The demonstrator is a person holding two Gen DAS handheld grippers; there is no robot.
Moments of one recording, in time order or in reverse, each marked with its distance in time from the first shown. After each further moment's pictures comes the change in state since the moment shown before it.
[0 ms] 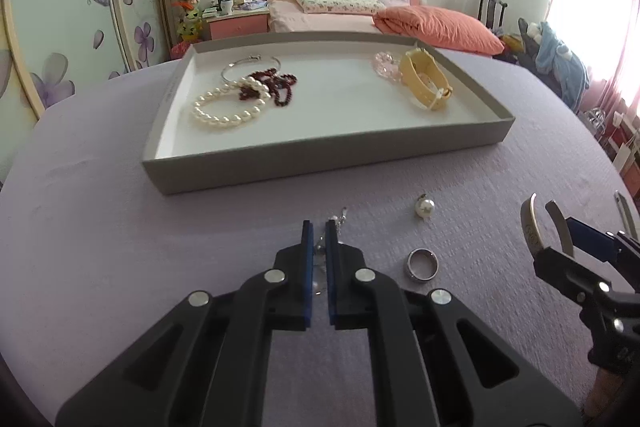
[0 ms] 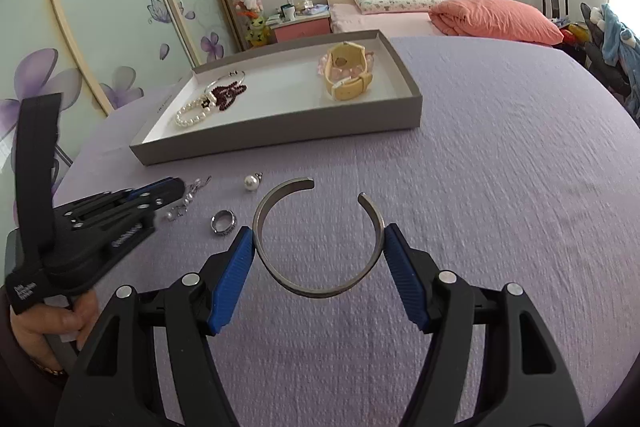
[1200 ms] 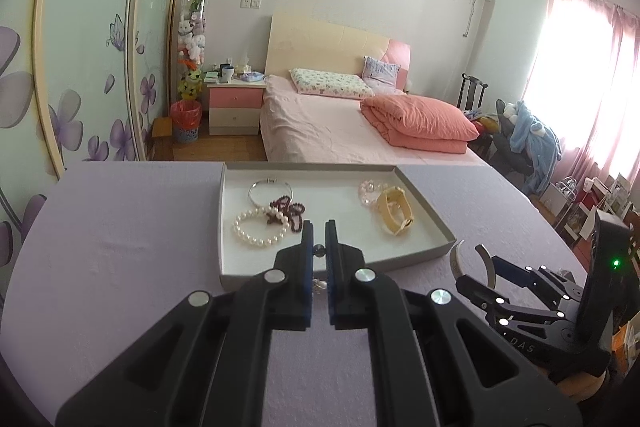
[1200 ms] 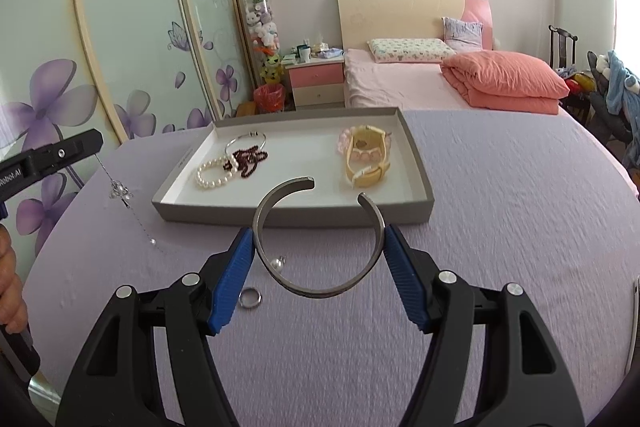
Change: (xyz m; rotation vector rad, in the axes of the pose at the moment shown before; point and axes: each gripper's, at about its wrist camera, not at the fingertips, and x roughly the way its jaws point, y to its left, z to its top) left arm -0.120 0.030 0.057 -0.077 -0.273 -0.086; right arm -0.021 0.022 0.046 -0.083 -0.149 0.005
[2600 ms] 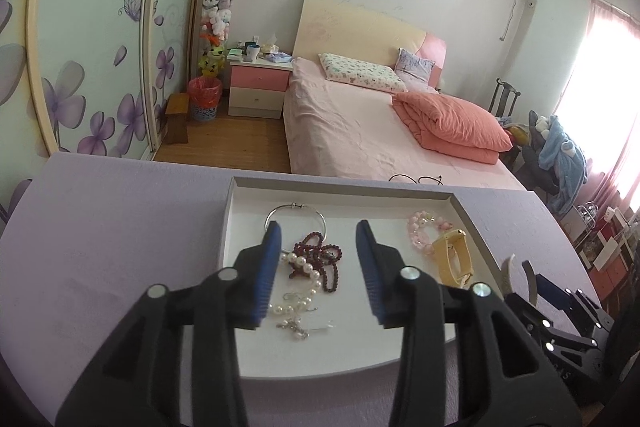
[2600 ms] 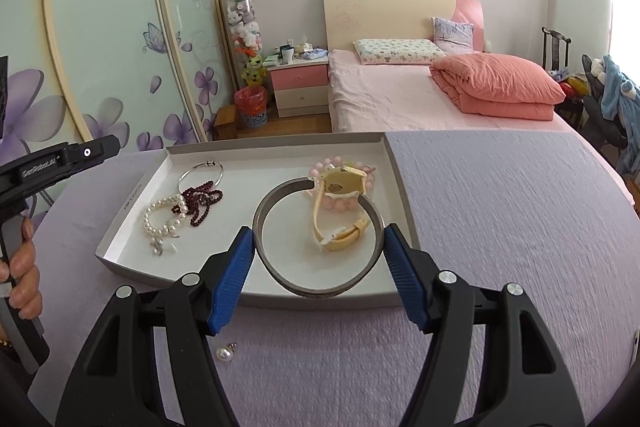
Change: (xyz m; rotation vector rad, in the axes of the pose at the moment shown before) left arm 0.117 0.042 0.037 -0.104 0.062 0.067; right arm 0.068 -0.021 0.048 -0.001 0.003 -0.055
